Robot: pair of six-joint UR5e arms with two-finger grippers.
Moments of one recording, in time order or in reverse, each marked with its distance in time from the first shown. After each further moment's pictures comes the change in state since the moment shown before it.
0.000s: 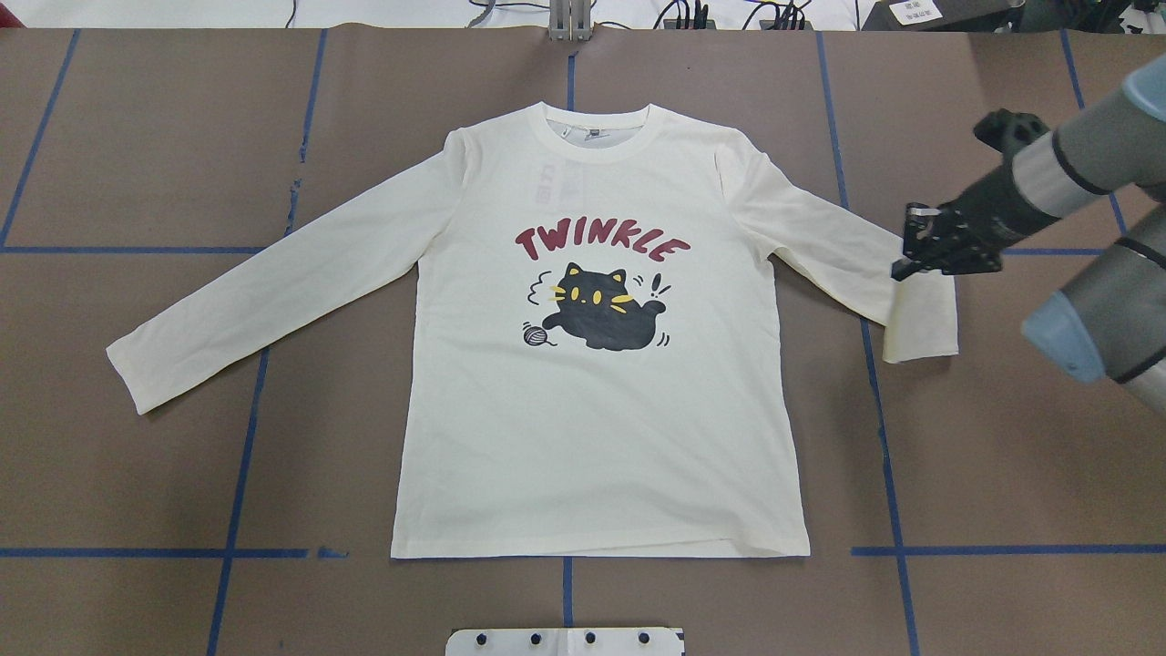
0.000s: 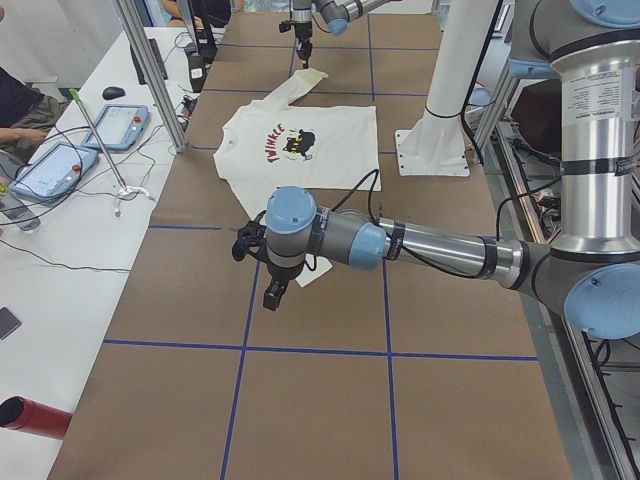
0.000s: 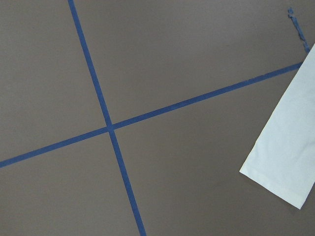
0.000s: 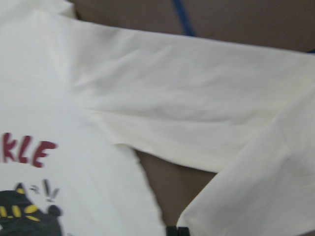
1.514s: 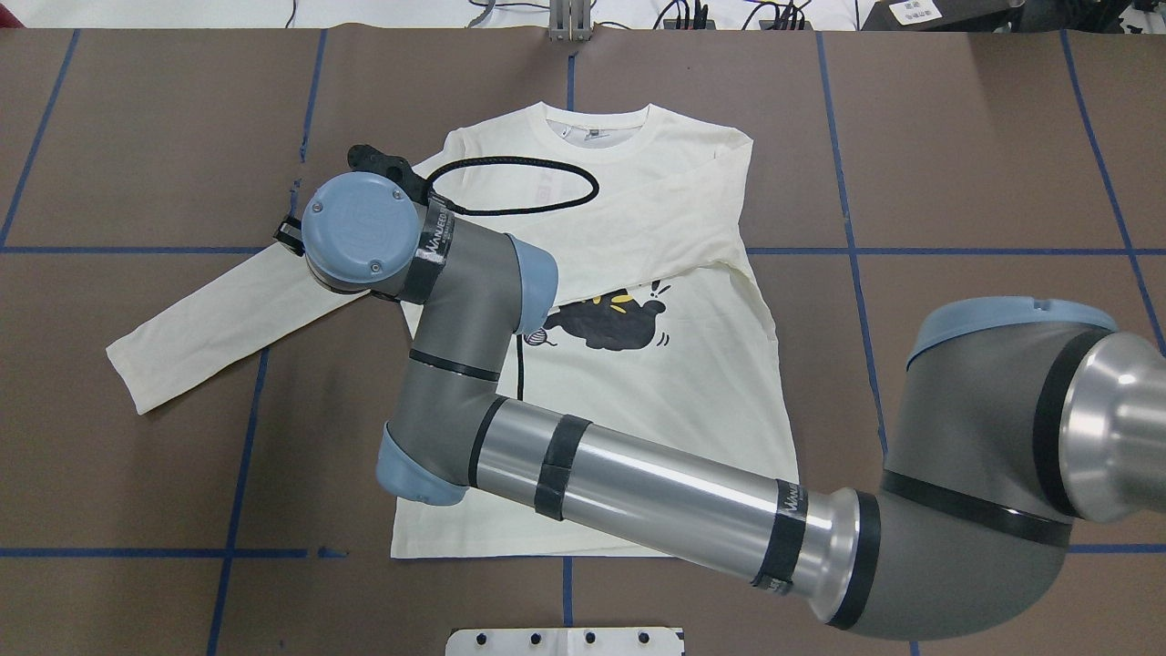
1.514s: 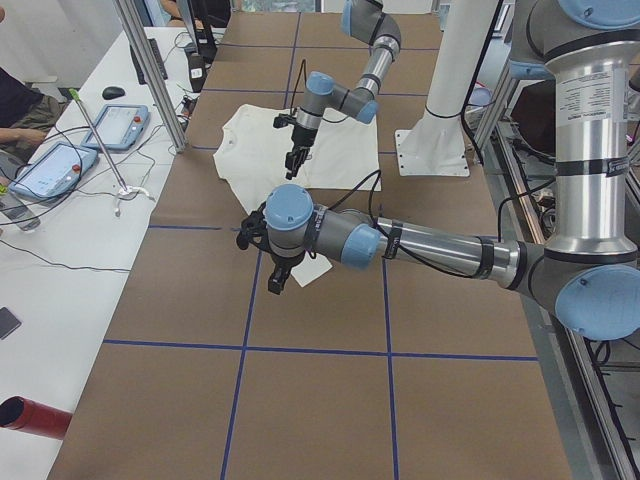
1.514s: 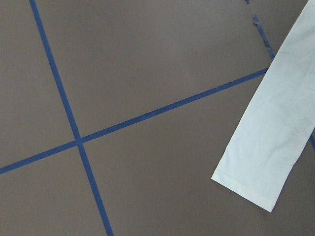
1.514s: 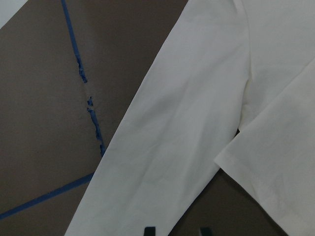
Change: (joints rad) left arm 0.107 -0.003 0.012 -0.098 -0.105 -0.190; right arm -0.532 0.926 -0.685 0.159 -0.762 0.411
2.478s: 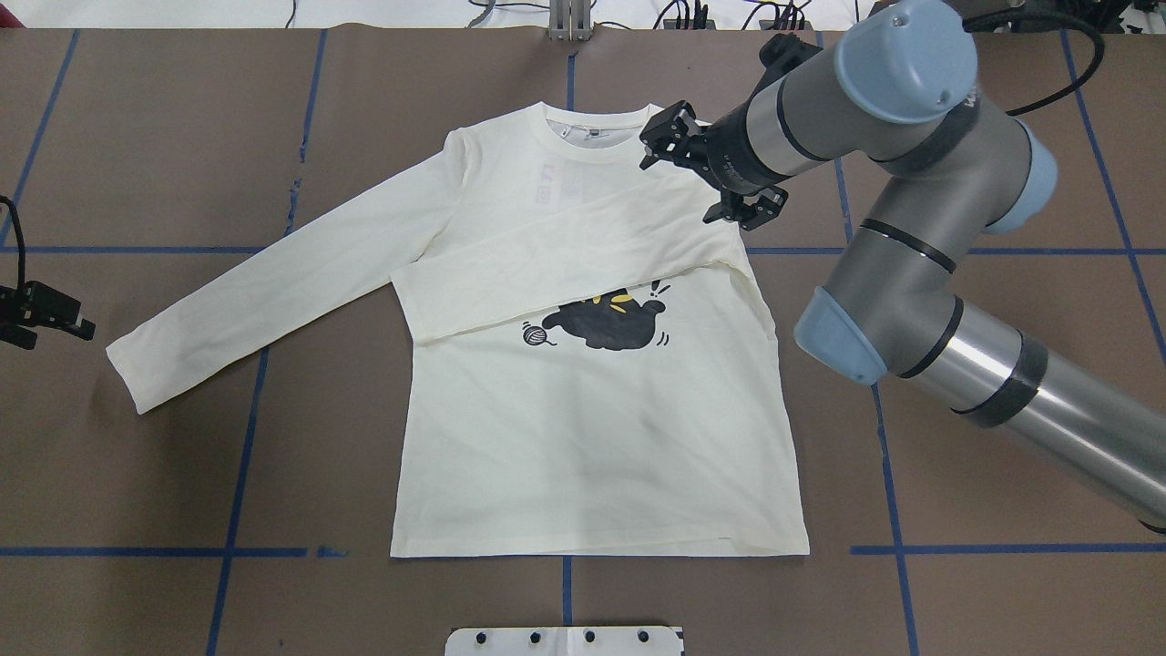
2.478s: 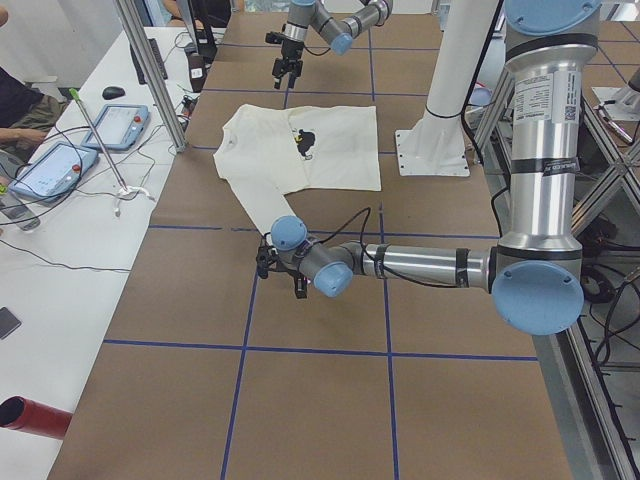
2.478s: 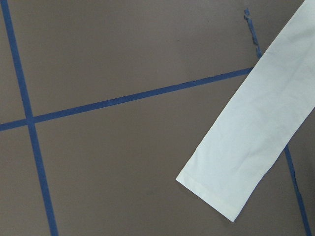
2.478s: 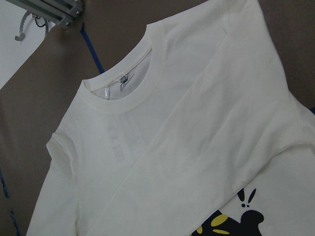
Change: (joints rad) left arm 0.342 -0.065 0.283 -0.415 0.095 -0.715; right arm 0.365 -0.673 0.725 -0.172 0.378 -0.059
